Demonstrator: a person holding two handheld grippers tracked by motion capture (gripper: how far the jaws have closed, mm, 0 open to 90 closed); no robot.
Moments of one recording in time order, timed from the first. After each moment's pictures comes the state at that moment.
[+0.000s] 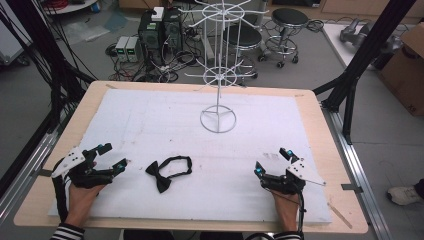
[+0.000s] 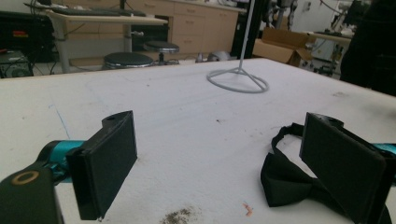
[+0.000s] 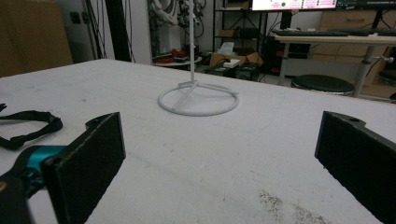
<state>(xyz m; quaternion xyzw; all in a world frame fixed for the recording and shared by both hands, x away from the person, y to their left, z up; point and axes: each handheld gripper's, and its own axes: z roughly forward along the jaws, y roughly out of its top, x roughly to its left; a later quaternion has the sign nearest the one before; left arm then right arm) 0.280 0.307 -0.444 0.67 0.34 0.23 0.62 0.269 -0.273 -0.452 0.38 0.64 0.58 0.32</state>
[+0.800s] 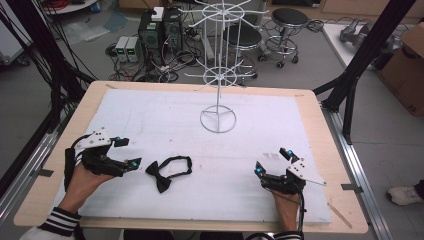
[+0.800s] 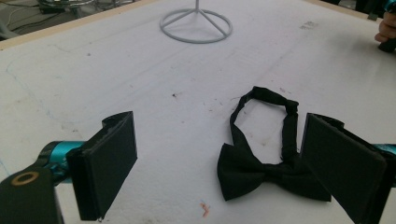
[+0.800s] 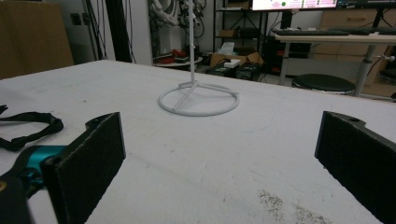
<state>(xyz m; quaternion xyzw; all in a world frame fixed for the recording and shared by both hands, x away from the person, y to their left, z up) 0.307 0.256 -0.383 0.81 0.30 0.15 0.49 0.269 -0.274 -0.452 0.38 0.64 0.58 0.32</state>
